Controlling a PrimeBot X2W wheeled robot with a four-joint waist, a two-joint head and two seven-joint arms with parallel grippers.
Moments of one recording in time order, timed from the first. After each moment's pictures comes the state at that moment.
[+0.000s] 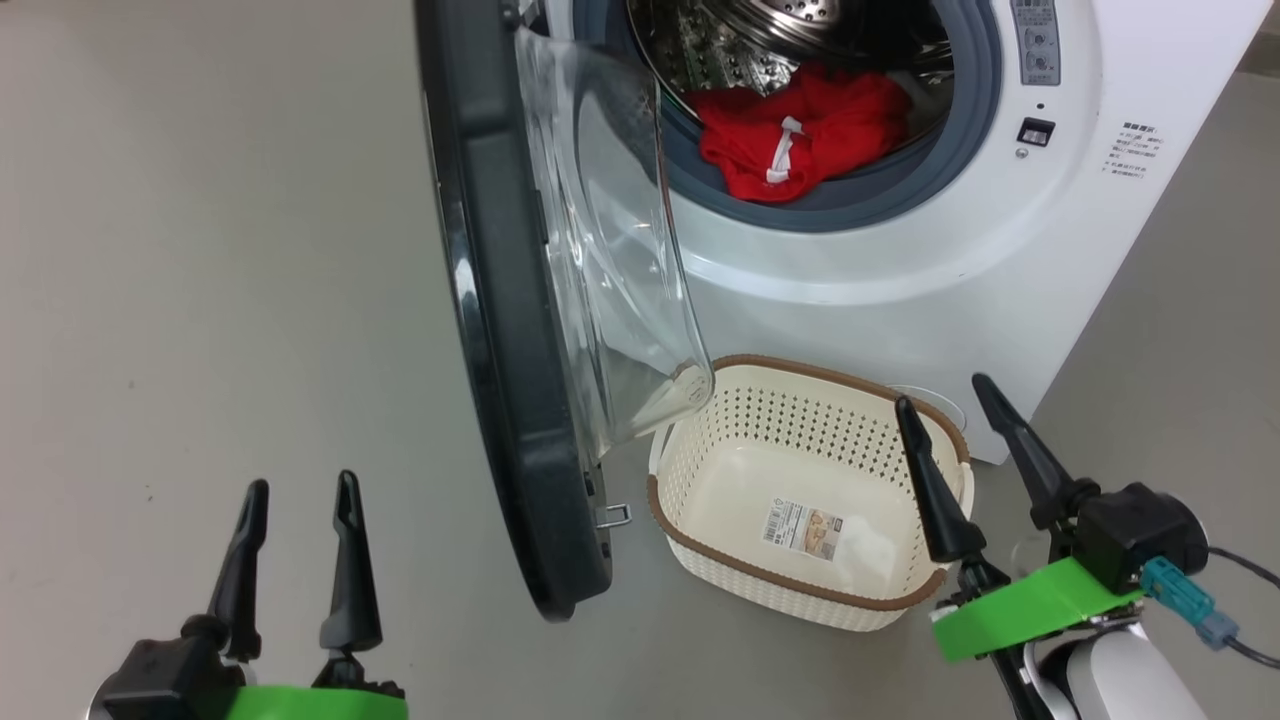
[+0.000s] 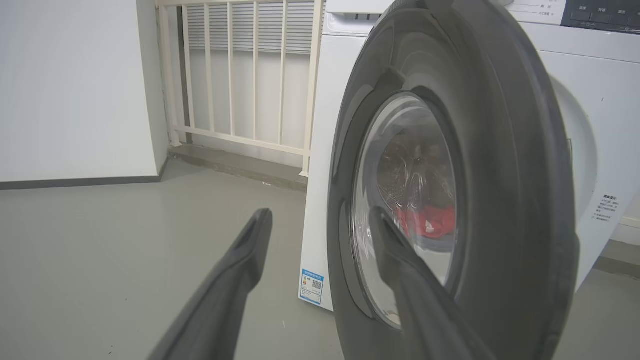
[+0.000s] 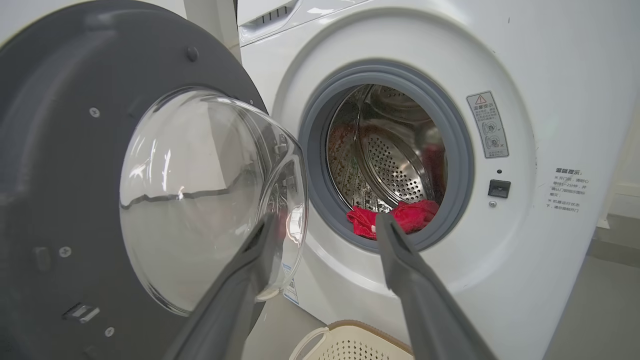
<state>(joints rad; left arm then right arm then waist) -0.04 0.03 -0.01 0.03 -0.26 0.04 -0.26 -0.15 -0.06 0.09 0.17 0.23 0.12 -0.26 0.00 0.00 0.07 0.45</state>
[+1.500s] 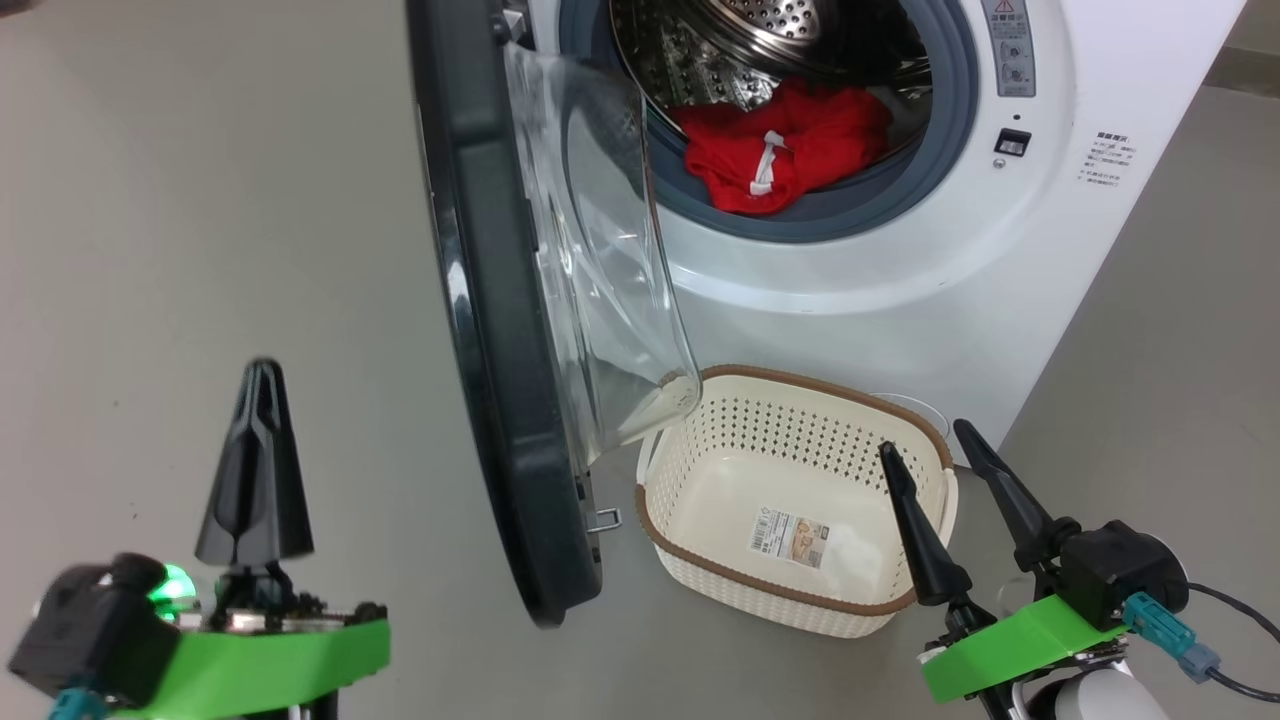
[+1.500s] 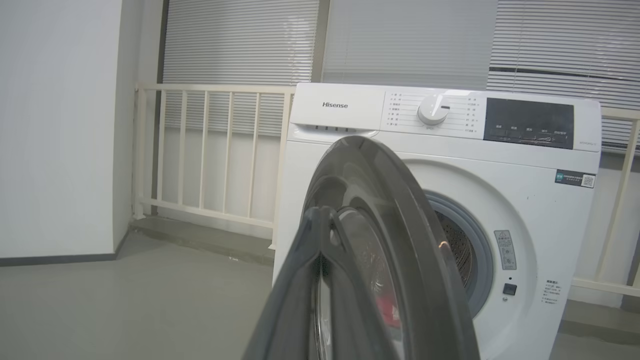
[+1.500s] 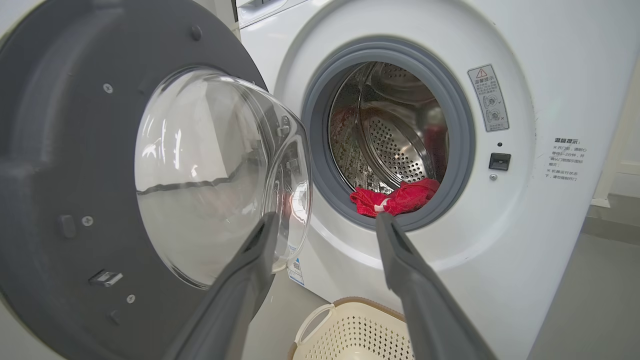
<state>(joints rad) -0.14 0.03 0.00 -0.11 -0.28 0.00 -0.26 -0.08 -0.05 0.12 0.16 0.26 0.12 -0.26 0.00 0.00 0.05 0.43</state>
